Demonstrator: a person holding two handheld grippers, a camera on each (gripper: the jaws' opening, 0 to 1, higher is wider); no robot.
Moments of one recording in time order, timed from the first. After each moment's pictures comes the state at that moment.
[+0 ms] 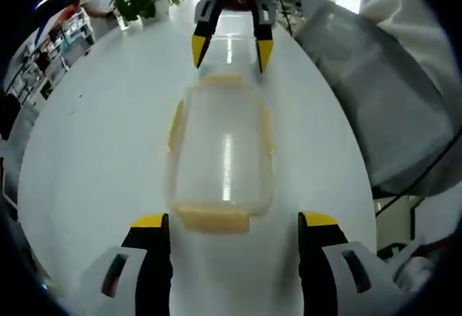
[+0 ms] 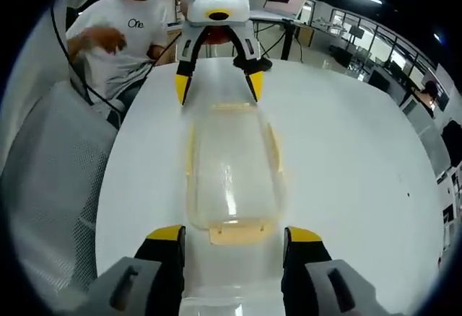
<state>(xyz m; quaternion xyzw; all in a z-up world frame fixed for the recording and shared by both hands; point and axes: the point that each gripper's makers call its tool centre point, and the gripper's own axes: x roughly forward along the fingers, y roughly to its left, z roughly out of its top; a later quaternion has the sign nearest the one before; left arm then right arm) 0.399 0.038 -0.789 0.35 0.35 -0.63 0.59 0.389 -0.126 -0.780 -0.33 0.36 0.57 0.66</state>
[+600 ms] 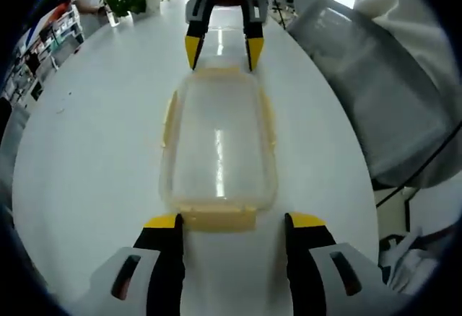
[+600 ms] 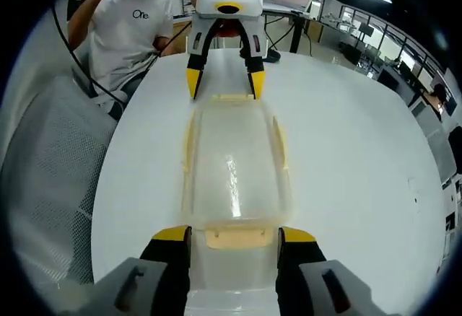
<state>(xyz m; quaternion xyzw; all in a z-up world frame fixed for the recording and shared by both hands) 0.398 0.041 -0.800 0.36 0.37 -0.65 0.57 0.391 -0.122 -0.794 -0.34 0.37 0.58 0.64</state>
